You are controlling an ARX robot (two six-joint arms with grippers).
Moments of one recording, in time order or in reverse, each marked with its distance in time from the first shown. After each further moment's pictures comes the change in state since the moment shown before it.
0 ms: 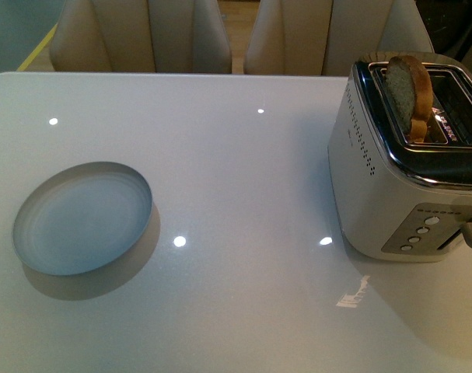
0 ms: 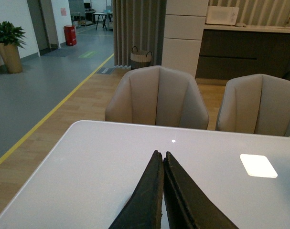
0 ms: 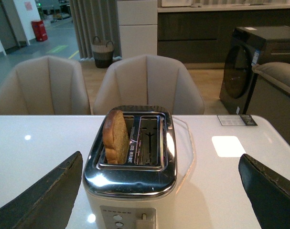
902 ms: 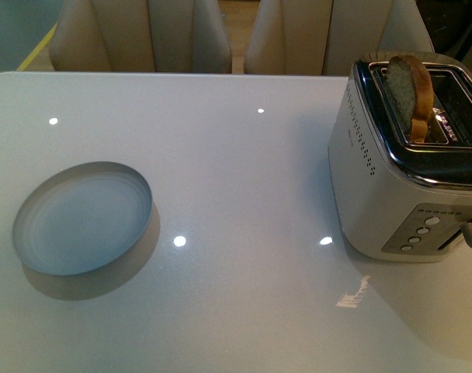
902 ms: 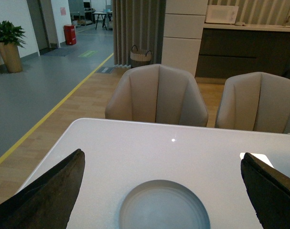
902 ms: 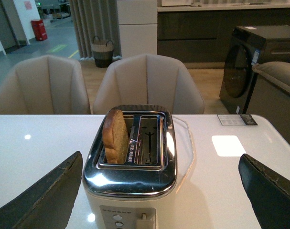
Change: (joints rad) left arm 0.000 -0.006 0.000 -0.004 0.000 0.002; right arm 0.000 0.000 0.000 0.000 0.000 0.000
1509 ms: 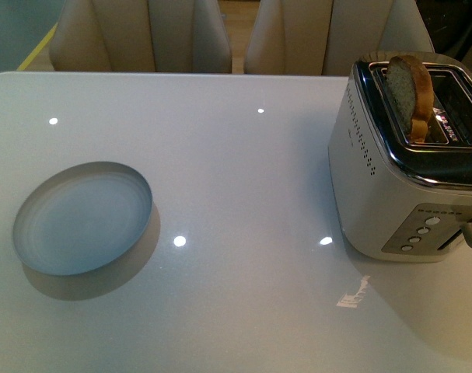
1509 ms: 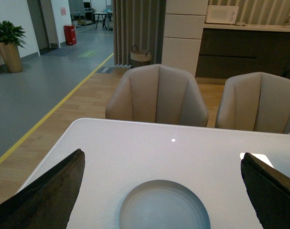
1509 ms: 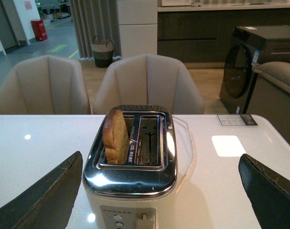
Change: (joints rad) left arm 0.000 0.000 0.000 0.000 0.000 0.000; right arm 0.000 0.000 0.000 0.000 0.000 0.000
